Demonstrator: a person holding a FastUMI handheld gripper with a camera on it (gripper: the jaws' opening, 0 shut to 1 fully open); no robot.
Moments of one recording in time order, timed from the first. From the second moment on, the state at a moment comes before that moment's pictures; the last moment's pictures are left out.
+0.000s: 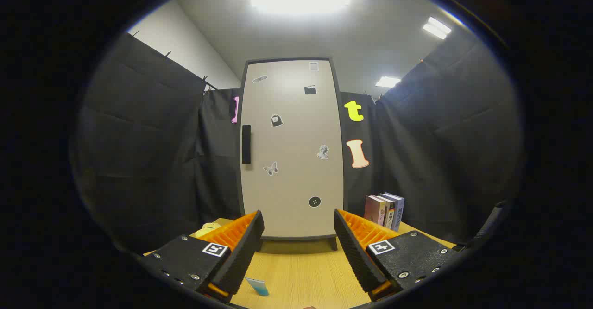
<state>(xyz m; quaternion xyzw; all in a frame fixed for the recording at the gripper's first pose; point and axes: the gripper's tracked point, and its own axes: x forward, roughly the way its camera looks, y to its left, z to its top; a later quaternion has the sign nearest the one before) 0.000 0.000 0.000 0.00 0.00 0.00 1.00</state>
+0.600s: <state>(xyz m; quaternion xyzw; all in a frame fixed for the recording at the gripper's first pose) -0.011 -0.002 -0.003 0.01 0.01 0.01 1.00</state>
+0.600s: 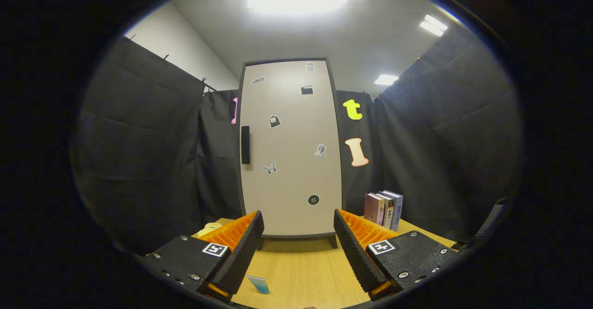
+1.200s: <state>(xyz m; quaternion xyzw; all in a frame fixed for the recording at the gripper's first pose) -0.011 0.000 -0.011 0.01 0.02 0.02 1.00</state>
